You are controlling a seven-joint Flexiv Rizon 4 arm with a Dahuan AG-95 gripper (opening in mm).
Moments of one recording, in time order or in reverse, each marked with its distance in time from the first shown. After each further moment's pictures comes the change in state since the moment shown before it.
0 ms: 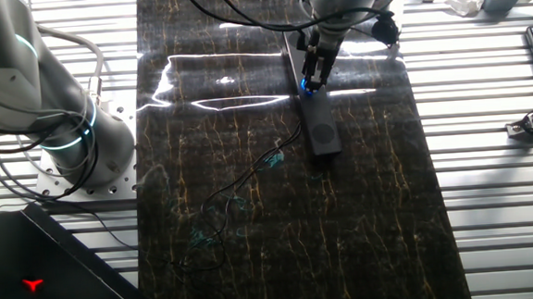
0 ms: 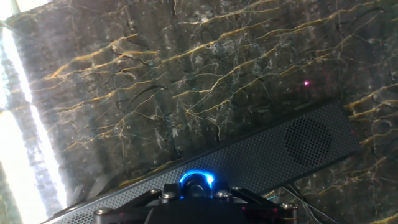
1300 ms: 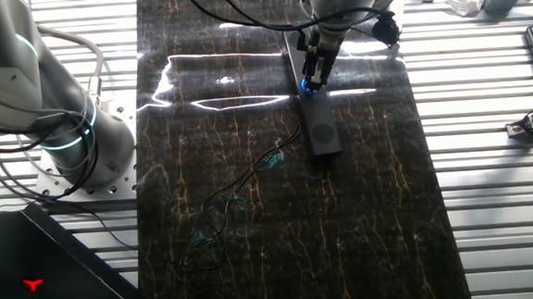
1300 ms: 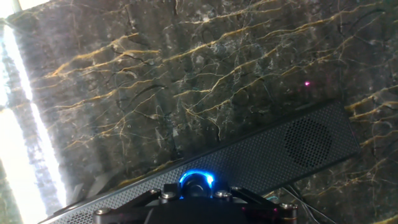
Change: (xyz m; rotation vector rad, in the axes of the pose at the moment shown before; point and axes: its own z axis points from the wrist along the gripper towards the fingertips) arm -0.001 0.000 0.000 0.000 -0.005 -0.012
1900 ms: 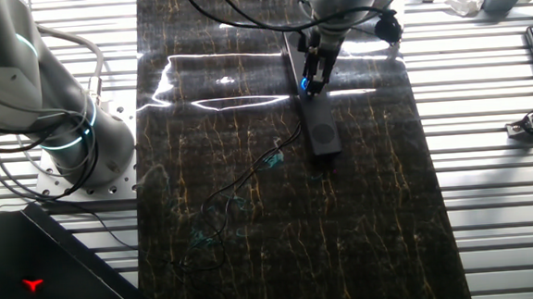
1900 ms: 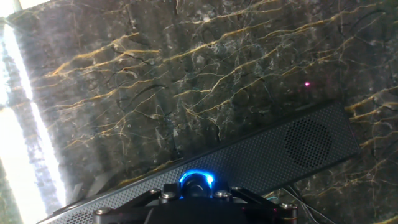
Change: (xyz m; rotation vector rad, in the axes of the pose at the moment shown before) arm 0.000 -0.001 -0.001 -0.002 -0.003 -0.072
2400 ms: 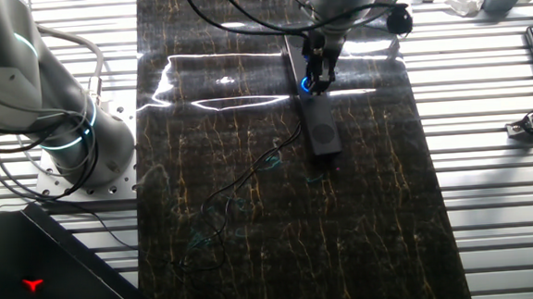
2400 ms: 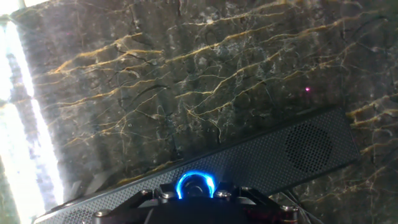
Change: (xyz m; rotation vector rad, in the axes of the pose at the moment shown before) arm 0.000 -0.001 -0.009 -0.004 -0.008 -0.245
